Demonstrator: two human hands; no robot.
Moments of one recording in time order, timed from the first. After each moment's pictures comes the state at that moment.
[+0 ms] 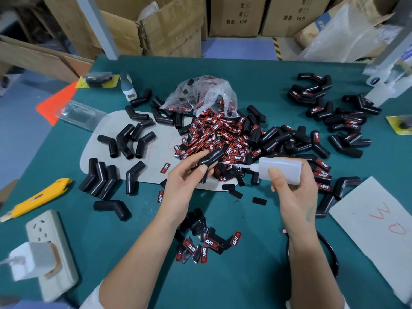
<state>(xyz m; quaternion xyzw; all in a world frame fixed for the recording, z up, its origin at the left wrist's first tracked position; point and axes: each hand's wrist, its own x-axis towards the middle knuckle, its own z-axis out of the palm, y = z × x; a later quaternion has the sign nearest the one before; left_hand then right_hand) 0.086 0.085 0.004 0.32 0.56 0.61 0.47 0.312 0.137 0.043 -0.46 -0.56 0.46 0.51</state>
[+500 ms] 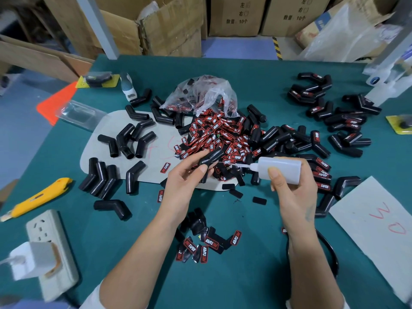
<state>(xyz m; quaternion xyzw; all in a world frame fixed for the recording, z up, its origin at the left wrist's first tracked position) 0.085 0.085 0.002 0.33 0.57 0.60 0.46 0.312 0.138 0.043 -0.45 -0.57 0.46 0.51</state>
